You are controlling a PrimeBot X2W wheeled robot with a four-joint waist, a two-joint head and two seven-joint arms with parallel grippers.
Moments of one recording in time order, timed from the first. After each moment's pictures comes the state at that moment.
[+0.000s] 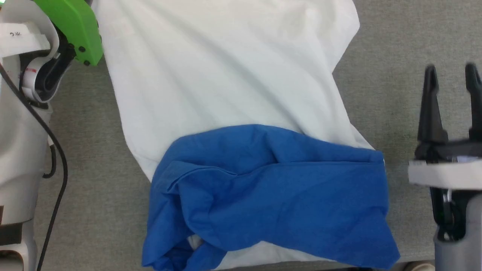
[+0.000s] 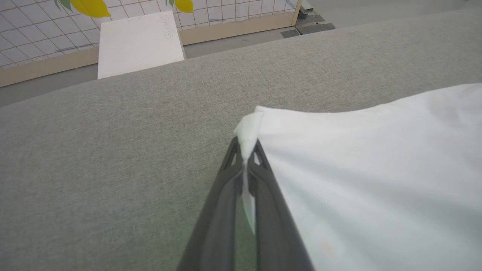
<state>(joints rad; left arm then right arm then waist) -0.95 0.47 -0.27 0.22 -0.50 -0.12 0.50 -0.21 -0.05 -0.12 -0.20 0.15 0.13 -0.16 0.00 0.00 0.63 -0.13</state>
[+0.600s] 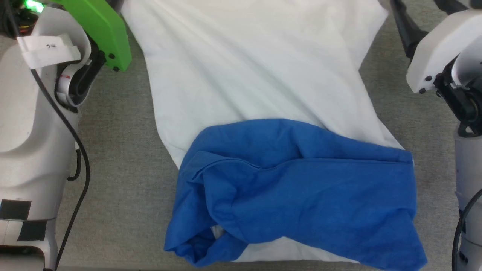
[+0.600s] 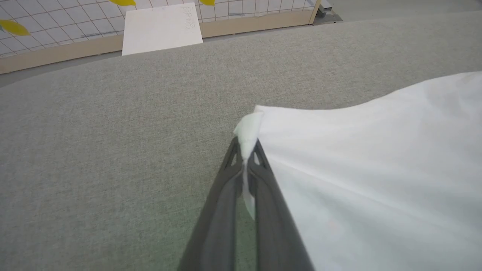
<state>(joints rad) -0.95 0.41 -0.32 0.30 -0.51 -0.12 0.39 -0.74 -0.18 0.00 0.02 0.17 0.13 0.62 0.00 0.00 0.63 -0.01</state>
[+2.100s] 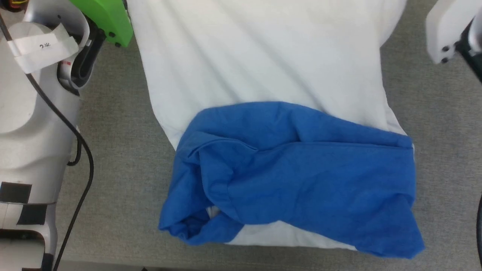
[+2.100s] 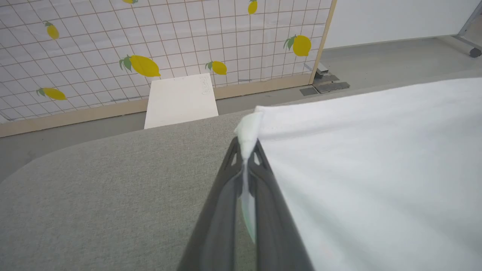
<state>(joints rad) -1.04 0.40 -0.37 0.37 -0.50 -0.11 0.15 -0.92 -0.40 0.21 0.14 0.14 0.13 0.57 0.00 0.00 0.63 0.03</state>
